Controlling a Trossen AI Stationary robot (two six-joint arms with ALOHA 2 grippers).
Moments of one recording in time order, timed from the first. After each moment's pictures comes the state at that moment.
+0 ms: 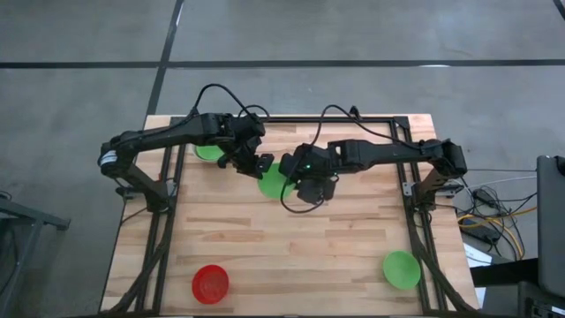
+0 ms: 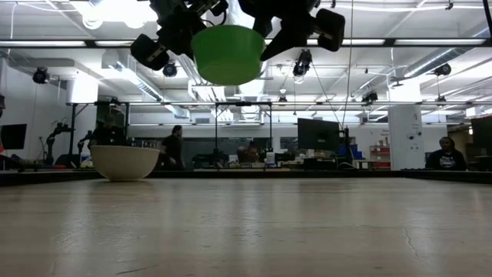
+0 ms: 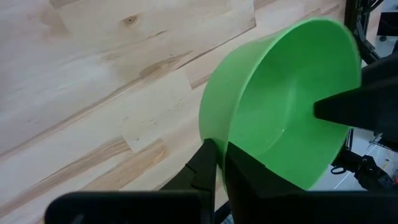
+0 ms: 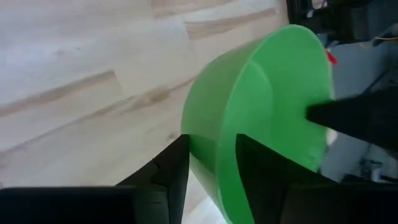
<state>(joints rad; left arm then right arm) 0.27 1.50 1.47 -1.02 0.40 -1.02 -0.03 1.71 1.57 -0.77 -0.03 -1.26</state>
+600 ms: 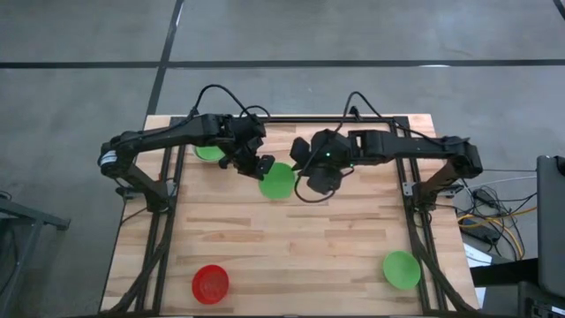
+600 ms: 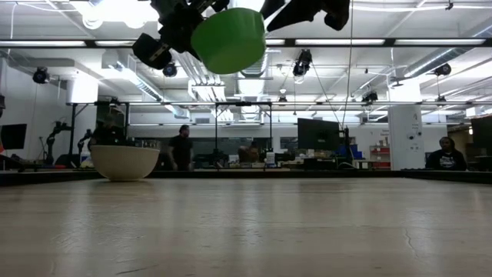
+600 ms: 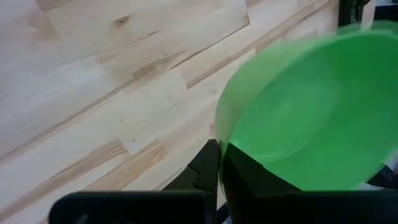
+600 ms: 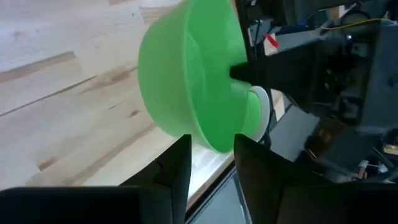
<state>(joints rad) 0.27 1.50 1.47 -1.01 0.39 -0.99 -0.03 1.57 1.57 -0.76 0.04 -1.27</state>
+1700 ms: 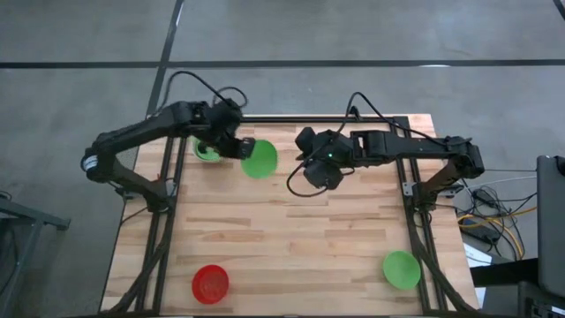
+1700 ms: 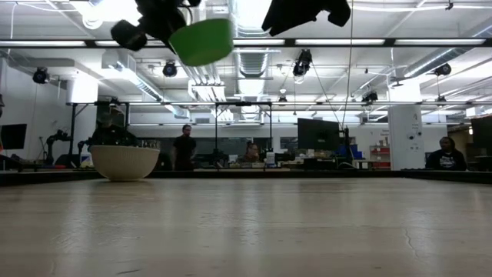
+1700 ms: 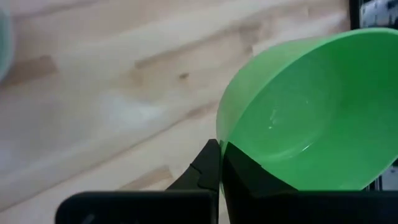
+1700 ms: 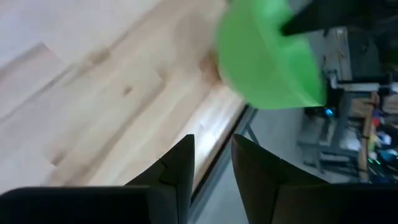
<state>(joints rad) 0.34 1.36 1.52 -1.19 0.16 -0.96 -0.03 1.56 1.57 -0.78 0.22 -1.02</state>
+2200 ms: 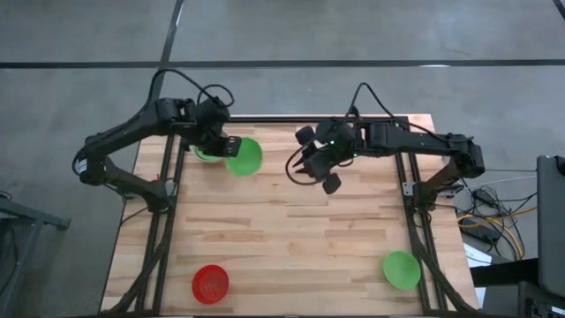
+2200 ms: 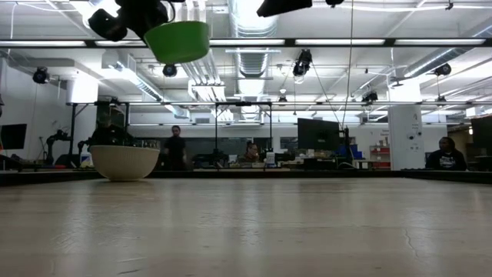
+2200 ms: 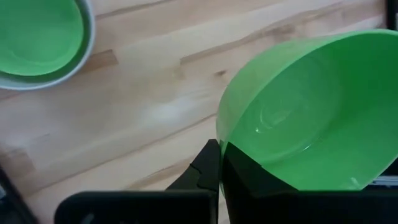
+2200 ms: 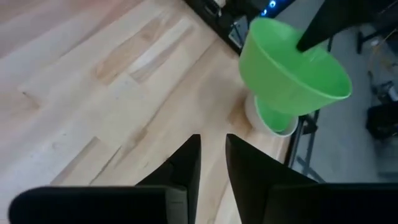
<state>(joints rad) 0.37 1.29 1.55 -1.36 0.09 -0.95 -0.10 1.54 1.57 -0.72 -0.13 -0.77</state>
